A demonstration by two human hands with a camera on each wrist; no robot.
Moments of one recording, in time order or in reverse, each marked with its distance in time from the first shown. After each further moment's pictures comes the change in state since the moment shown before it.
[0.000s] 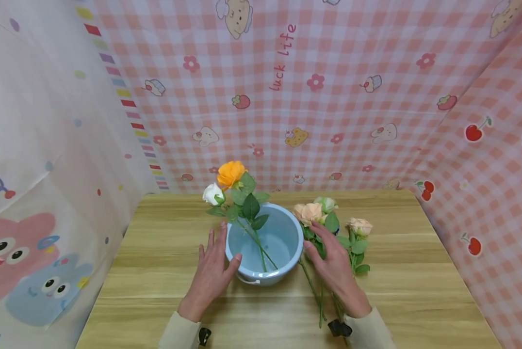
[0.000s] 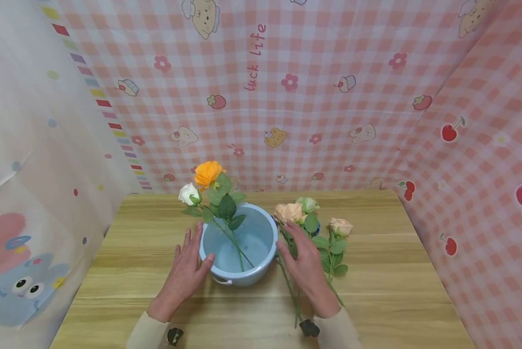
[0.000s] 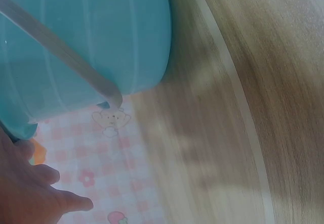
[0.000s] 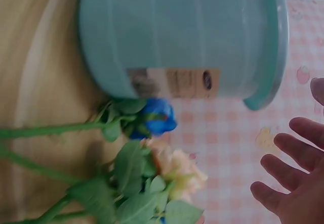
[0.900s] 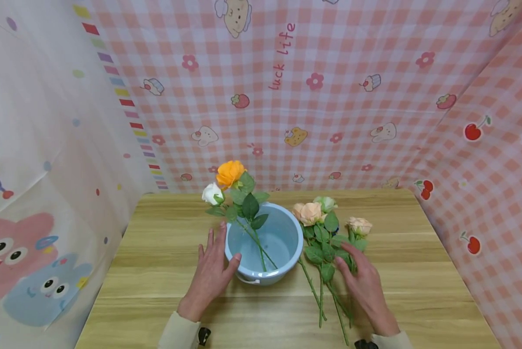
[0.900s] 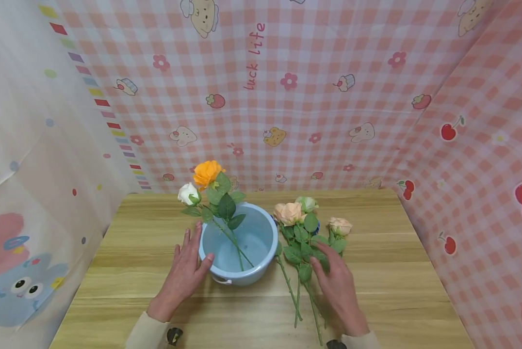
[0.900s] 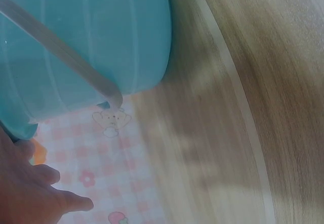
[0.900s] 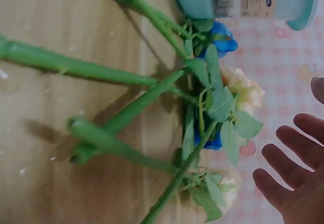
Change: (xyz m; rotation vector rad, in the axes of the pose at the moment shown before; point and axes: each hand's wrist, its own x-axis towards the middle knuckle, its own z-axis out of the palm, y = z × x) left_hand 0.000 0.000 0.001 0.015 -0.004 -0.004; right_hand -0.054 0.063 -0.030 -0.073 0.013 0.139
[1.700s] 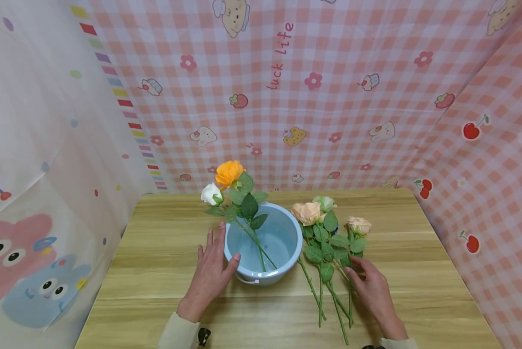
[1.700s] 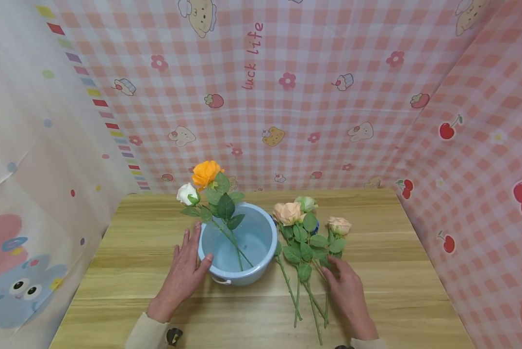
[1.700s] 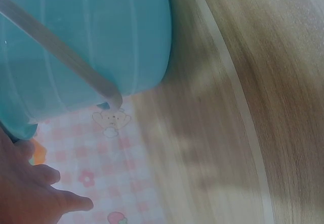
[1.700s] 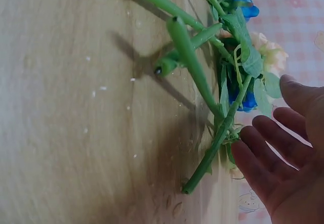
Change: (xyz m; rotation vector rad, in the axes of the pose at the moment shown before) left_hand -0.001 0.001 0.001 0.003 0.015 0.010; right_hand -0.016 0.031 -0.007 -0.025 -0.093 0.210
